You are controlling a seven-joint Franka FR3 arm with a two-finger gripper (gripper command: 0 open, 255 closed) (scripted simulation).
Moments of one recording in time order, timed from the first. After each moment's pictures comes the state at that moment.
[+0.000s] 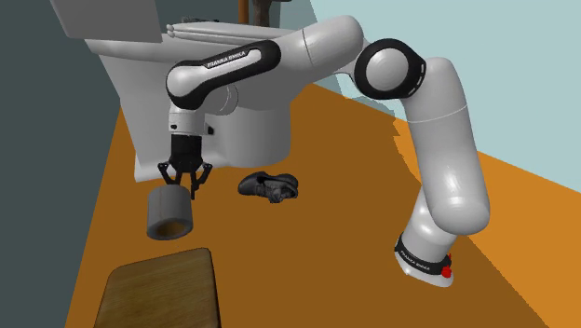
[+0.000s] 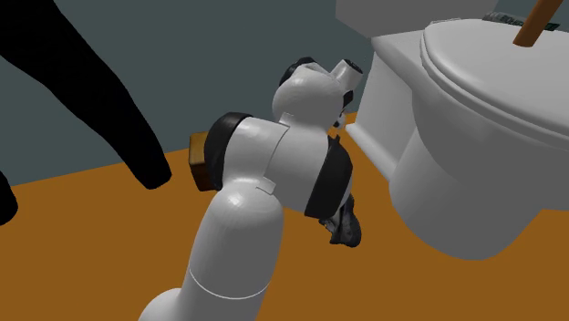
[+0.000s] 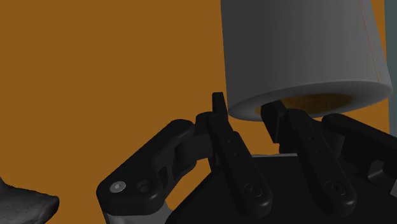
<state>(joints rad) 0.20 0.54 0.27 -1.52 0.32 1.90 0.74</state>
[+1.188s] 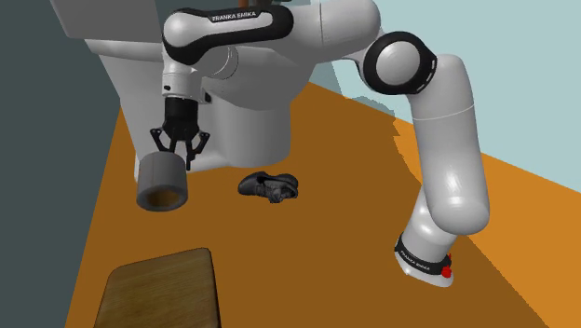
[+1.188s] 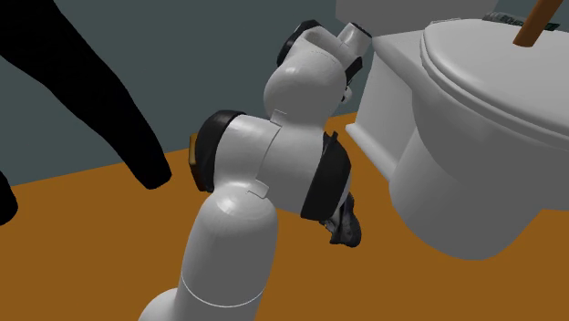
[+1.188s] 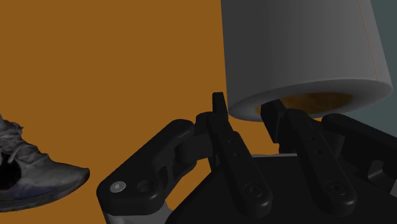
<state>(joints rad) 0.20 0.48 0.27 -1.37 0.32 1.70 0.80</state>
